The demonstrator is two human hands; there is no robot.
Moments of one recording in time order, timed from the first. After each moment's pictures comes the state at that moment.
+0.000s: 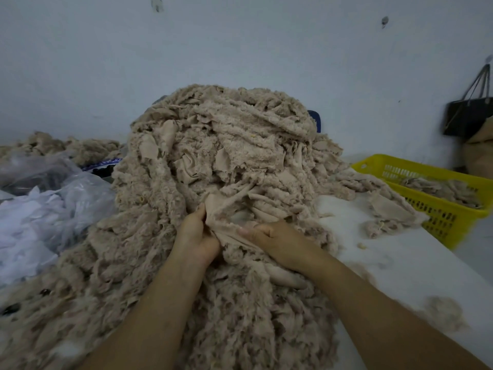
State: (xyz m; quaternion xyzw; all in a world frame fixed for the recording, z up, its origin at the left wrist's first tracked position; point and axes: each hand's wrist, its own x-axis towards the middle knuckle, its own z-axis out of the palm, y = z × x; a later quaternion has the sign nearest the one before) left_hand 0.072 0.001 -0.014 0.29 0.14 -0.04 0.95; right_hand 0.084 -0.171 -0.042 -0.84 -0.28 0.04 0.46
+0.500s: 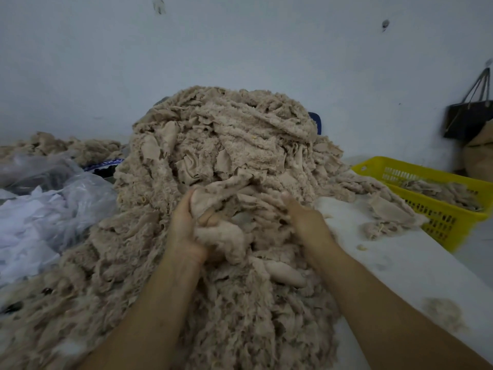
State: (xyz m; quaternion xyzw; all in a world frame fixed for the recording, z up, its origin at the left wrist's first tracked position) left_hand 0.070 0.017 -0.006 0.26 0.06 -0.01 0.96; right_hand 0.102 -0.187 -0.025 -0.76 0.08 0.00 0.64
